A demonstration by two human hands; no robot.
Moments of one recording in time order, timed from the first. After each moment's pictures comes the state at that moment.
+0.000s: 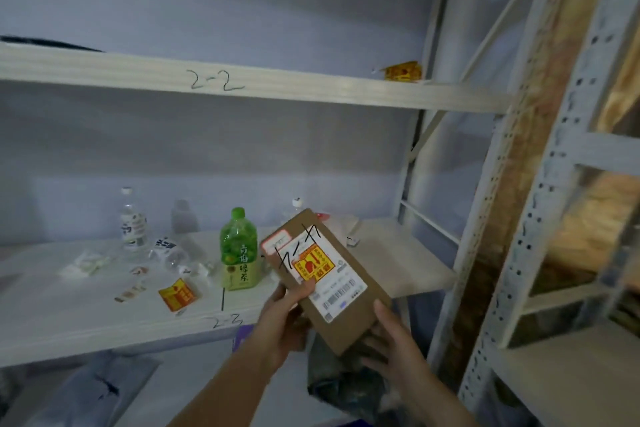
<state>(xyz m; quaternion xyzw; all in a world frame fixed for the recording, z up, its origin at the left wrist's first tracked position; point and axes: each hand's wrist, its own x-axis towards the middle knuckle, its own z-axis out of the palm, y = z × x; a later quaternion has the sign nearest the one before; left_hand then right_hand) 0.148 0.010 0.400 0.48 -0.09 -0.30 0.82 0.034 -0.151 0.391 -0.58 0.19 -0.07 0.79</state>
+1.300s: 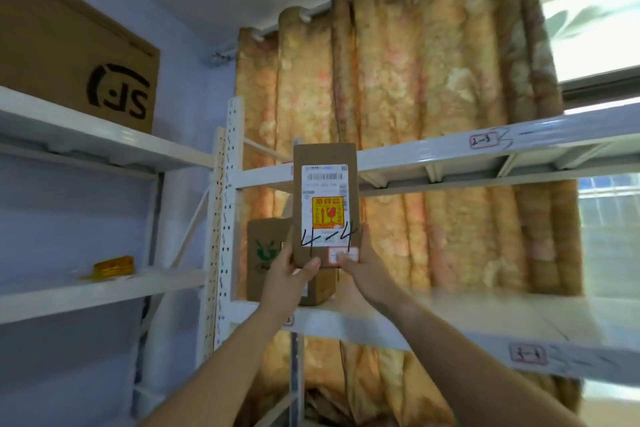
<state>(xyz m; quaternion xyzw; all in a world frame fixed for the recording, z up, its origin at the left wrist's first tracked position) -0.203 -0.154 0.758 0.35 -0.63 -0.15 0.67 -0.344 -0.198 0.773 -0.76 0.21 -0.56 0.25</state>
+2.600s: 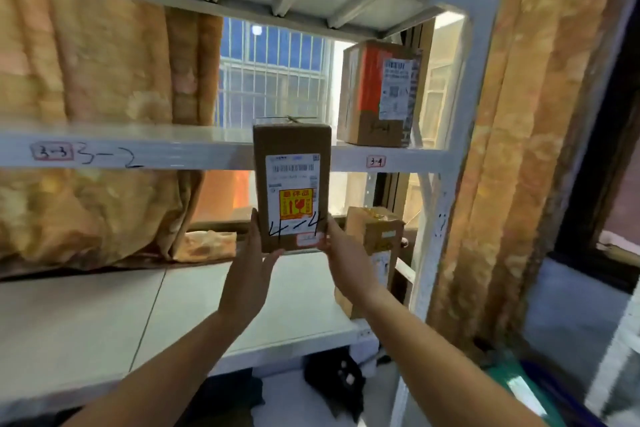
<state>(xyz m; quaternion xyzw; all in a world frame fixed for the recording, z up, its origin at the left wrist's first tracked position) -0.763 -0.130 0.507 0.32 -0.77 -0.20 0.51 -0.914 -0.068 0.534 -0.64 0.64 -0.43 -0.05</state>
